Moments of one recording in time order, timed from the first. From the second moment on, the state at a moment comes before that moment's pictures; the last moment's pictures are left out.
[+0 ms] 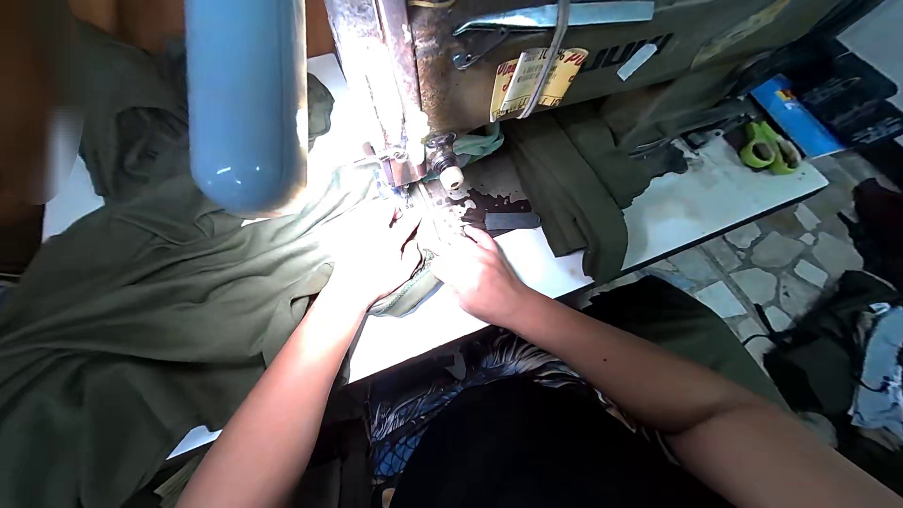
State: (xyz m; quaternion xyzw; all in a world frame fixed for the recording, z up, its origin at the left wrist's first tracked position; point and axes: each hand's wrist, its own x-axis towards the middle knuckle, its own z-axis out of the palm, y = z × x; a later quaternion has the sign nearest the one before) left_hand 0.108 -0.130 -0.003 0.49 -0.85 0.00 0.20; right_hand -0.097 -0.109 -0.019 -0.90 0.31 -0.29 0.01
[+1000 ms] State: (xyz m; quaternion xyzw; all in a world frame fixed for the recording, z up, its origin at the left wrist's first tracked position) left_hand 0.082 -0.103 -0.004 0.57 -0.80 -0.04 0.18; right_hand -0.086 -0.141 -0.010 -0.91 0.36 -0.21 0.04
